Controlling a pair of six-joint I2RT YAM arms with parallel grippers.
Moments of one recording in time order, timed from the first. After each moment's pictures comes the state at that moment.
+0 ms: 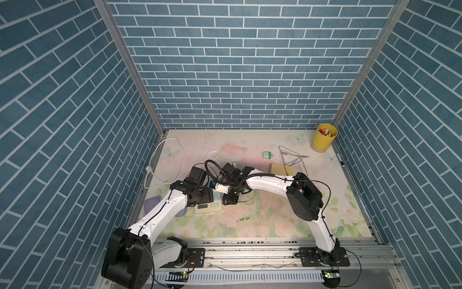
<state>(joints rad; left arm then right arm) -0.33 1.19 0.78 -0.79 -0.04 -0.47 1.03 2.13 1.65 -0.71 -0.32 -0.32</state>
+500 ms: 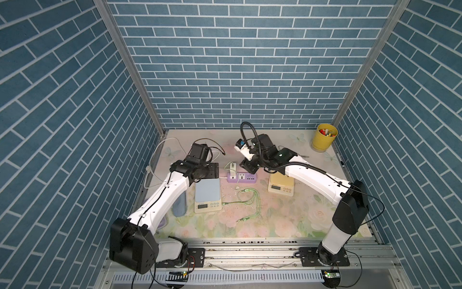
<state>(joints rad) -0.40 1.38 1.16 -0.74 0.00 -0.32 0.75 1.74 1.57 -0.60 -0.06 -0.15</state>
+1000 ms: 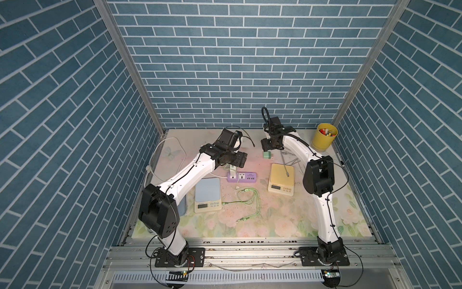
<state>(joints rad) -0.57 1.68 1.51 -0.68 0.02 -0.13 0.45 2.39 2.21 -0.95 0.05 0.07</state>
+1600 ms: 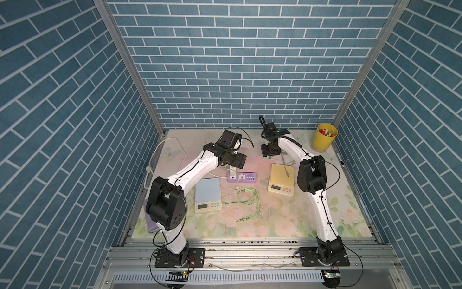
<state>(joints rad) -0.53 1.76 1.51 -0.68 0.06 -0.12 0.45 2.48 2.28 -1.03 0.06 0.18</state>
